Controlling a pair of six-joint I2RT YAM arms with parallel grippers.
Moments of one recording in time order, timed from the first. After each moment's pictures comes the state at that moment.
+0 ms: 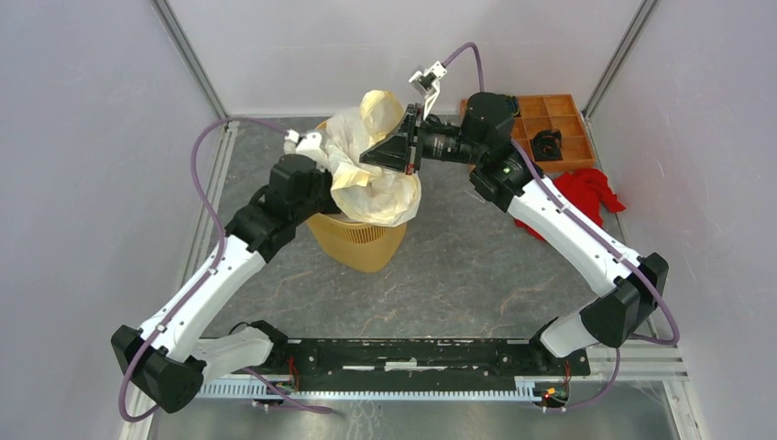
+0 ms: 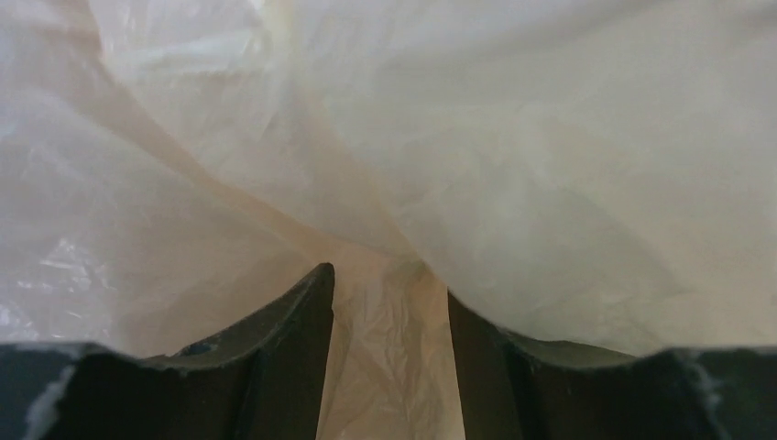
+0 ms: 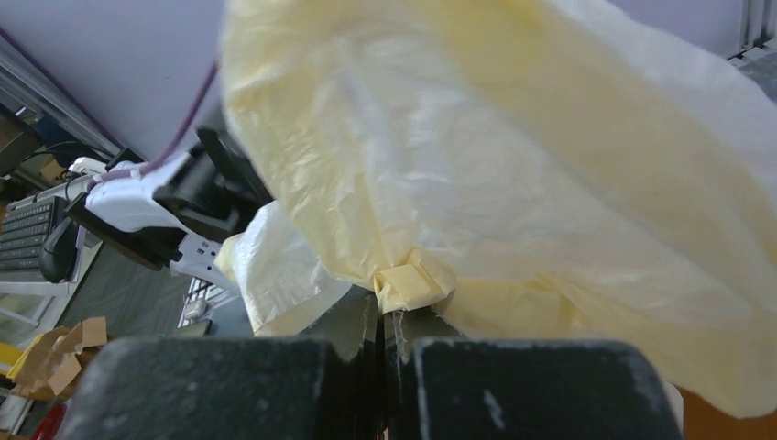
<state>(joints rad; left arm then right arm) -0.55 1.10 1.17 -0.52 -0.04 -0.47 0.67 1.50 1.53 0.06 -0.75 0.56</state>
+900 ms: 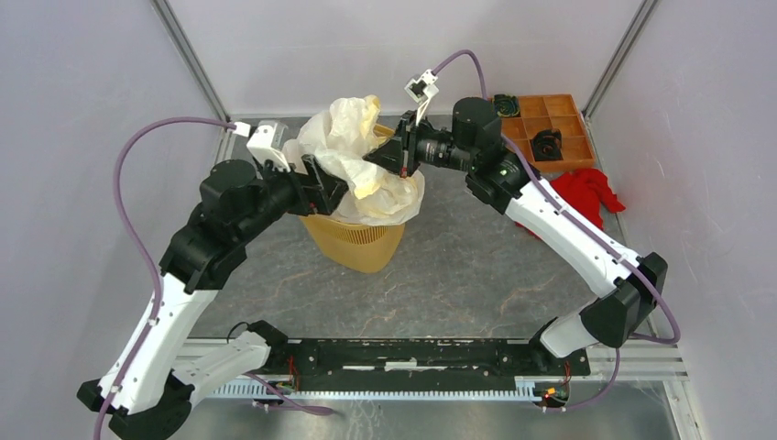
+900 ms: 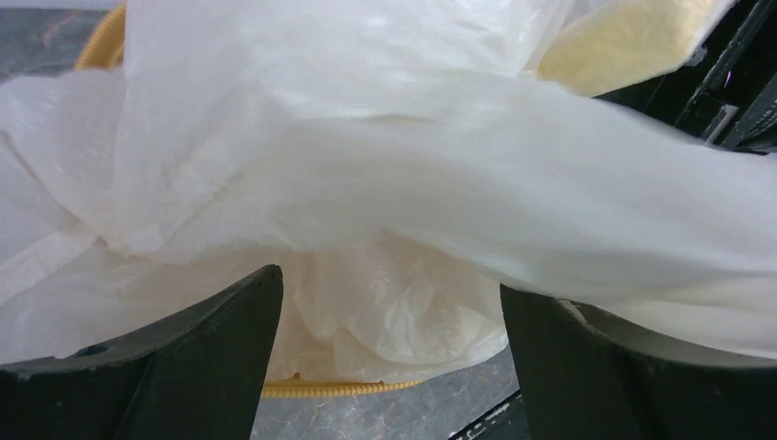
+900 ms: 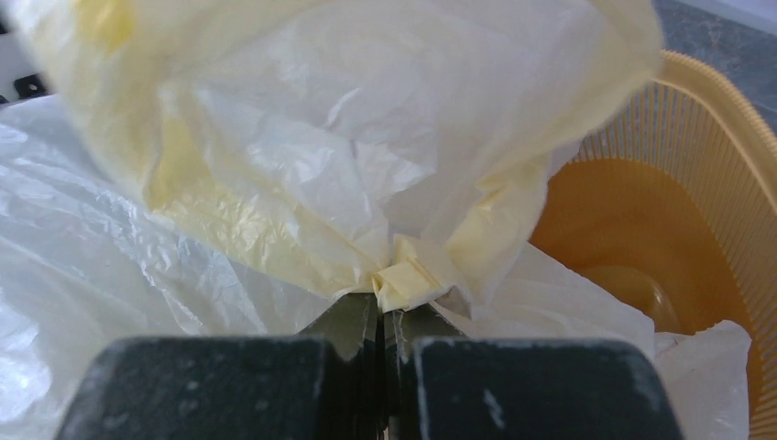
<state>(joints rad) -0.55 0.90 1.30 -0.64 0.03 -0.43 0.69 1.50 1.52 -0.09 -0.55 0.48</state>
